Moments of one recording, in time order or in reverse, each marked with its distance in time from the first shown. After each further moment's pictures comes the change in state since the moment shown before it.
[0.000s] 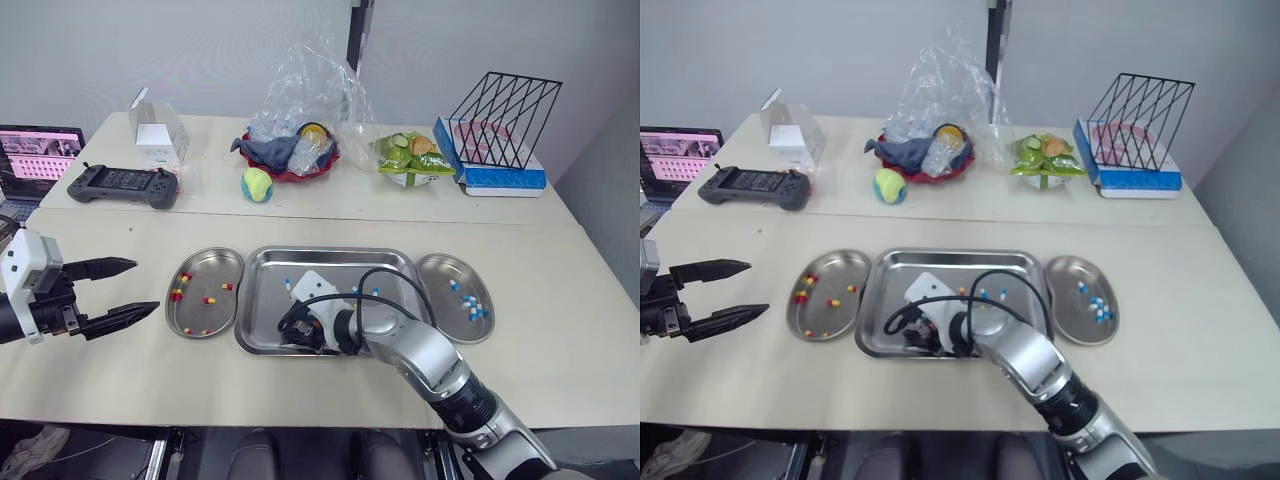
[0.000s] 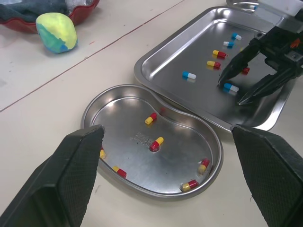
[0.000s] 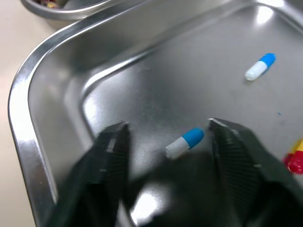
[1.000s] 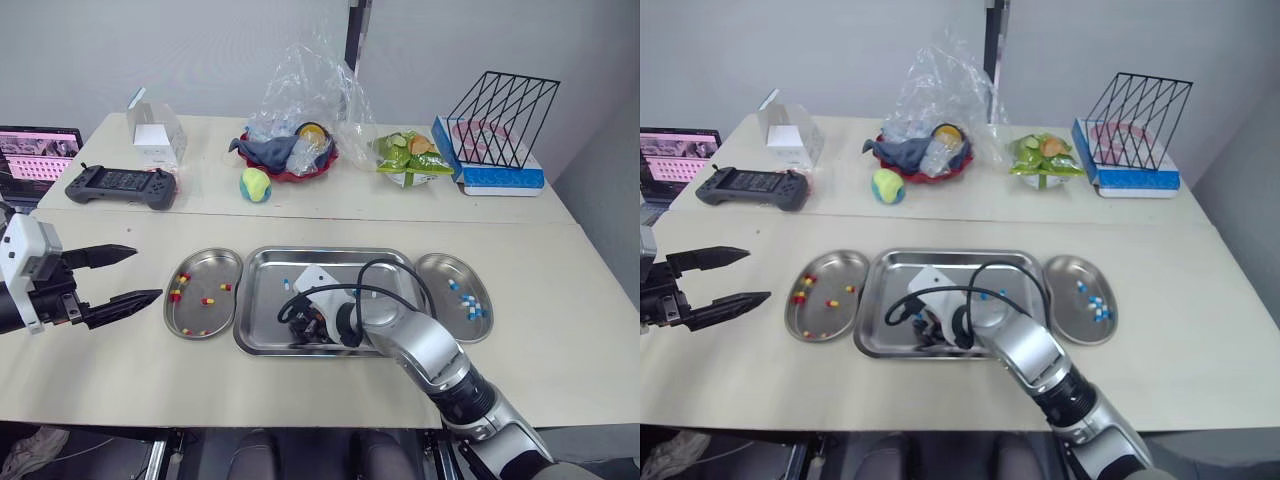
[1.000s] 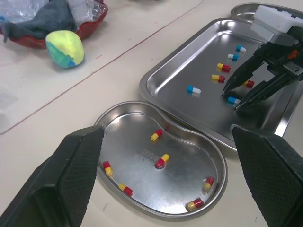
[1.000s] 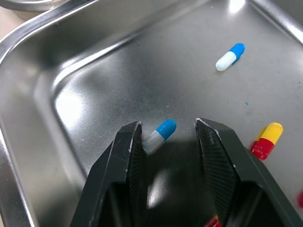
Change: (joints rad) left arm -0.029 0.000 0.028 -0.075 -0.016 0.073 0.041; right arm -0.032 0.032 -0.031 -0.003 -0.016 0.099 -0.009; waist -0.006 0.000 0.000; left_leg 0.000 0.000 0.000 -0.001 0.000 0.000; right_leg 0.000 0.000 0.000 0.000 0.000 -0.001
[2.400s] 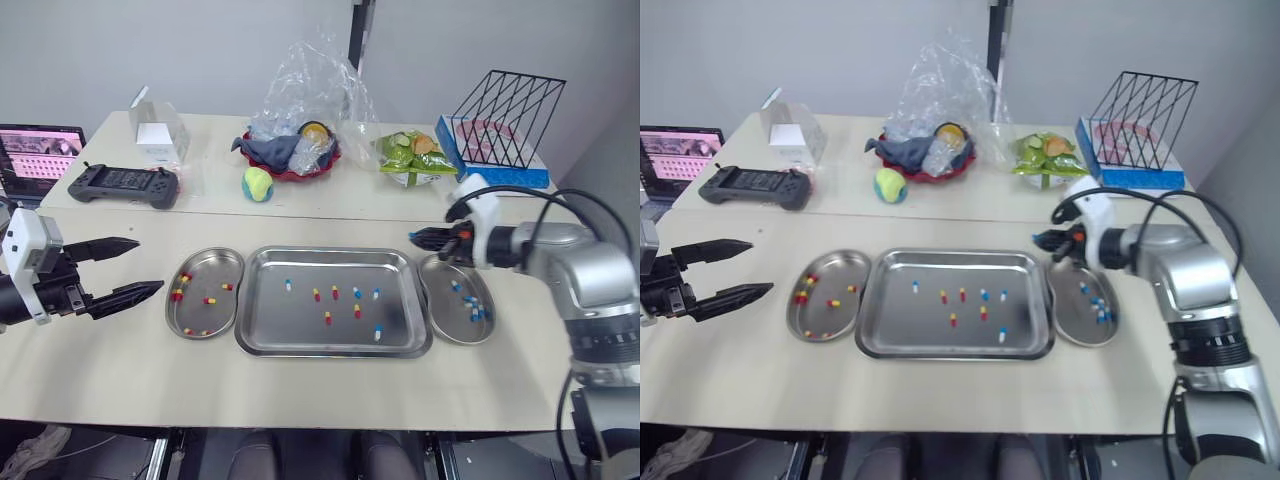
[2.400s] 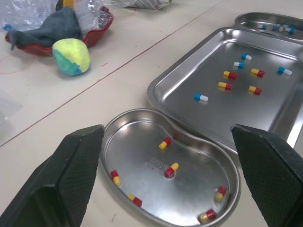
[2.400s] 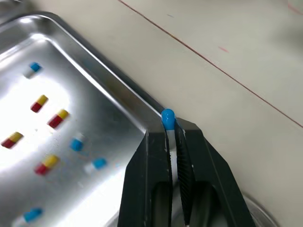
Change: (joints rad) left arm -0.093 -0.019 -0.083 0.102 0.019 -0.080 -0.024; right arm -0.102 -0.600 -0.486 0.288 0.173 -0.214 0.475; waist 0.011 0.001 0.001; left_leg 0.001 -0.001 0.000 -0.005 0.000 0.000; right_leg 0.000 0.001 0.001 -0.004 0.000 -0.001
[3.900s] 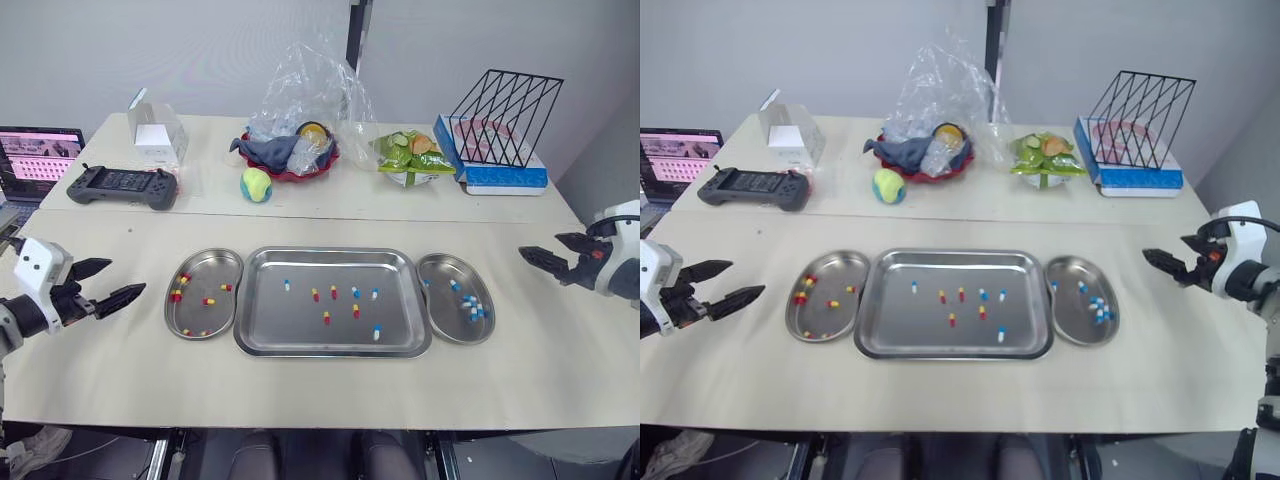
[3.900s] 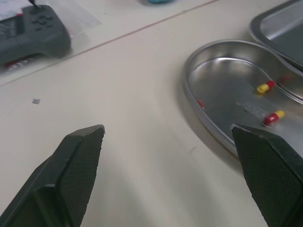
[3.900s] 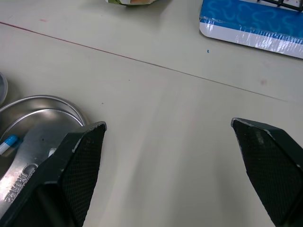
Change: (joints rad) left arm -0.070 -0.066 -0.103 0.388 0.194 -0.188 0.154; right arm 0.209 -0.120 -0.360 0.467 -0.035 -0.421 0.023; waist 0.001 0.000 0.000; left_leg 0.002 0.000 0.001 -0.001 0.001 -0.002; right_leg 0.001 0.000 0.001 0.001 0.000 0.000
